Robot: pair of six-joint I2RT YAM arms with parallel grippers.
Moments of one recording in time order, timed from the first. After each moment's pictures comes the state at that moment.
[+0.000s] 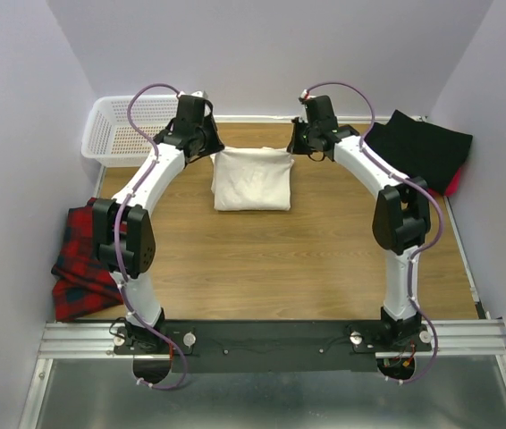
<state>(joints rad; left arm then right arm) -0.26 1.84 1.65 -0.44 0.09 -0.51 0.39 2.12 1.86 -0.44 -0.06 0.30</state>
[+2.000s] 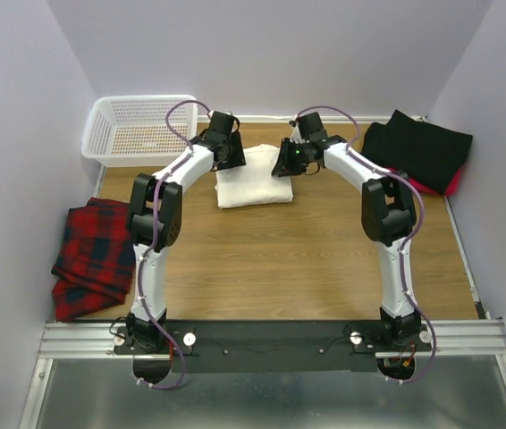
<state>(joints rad) -0.34 2.15 1.74 -0.40 0.04 -0.49 0.39 2.25 1.86 -0.46 -0.34 0.44</state>
